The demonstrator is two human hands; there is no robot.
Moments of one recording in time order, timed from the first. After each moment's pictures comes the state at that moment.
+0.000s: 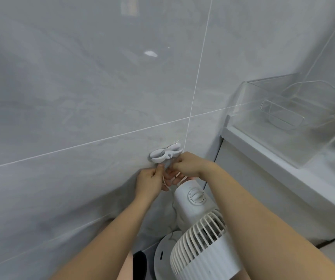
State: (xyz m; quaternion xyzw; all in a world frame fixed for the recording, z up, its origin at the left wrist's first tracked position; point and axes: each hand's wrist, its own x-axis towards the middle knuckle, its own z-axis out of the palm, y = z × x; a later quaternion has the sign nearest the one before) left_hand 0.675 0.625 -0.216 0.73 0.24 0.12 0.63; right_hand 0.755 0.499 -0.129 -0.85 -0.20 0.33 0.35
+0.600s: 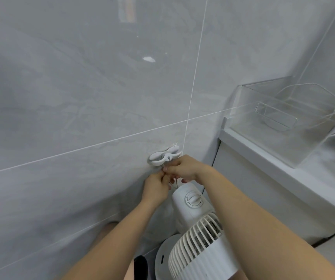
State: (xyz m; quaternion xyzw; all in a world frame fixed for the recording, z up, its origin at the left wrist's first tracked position) left_hand 0.677 0.615 -0.222 0.81 0.18 0.08 0.55; right_hand 0.750 0.500 -0.134 -0.86 -0.19 0.30 0.38
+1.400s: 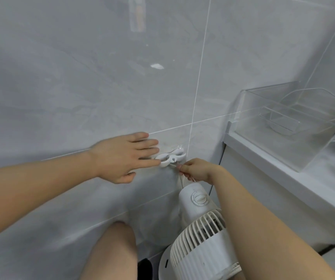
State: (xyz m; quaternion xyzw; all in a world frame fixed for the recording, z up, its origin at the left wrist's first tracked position) left_hand 0.629 0.726 -0.056 0.86 -0.34 0.11 -0.37; right_hand 0.770 0.479 -0.139 -0.86 -0.18 0.31 0.36
